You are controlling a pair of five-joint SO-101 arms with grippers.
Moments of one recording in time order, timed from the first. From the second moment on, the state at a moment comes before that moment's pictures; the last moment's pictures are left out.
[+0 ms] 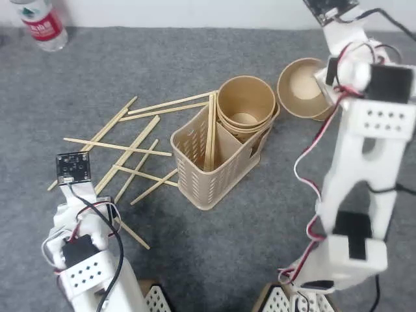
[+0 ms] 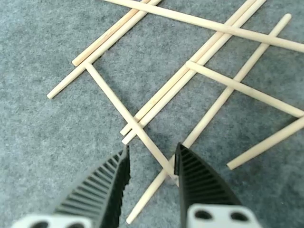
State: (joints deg) left arm -34.5 -78.2 89.5 52.1 -9.5; right arm 2.5 3.3 -44.2 95.9 36.1
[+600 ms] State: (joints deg) left arm -34.5 -78.2 89.5 52.1 -9.5; right arm -13.6 -32.4 -43.1 100.8 29.8
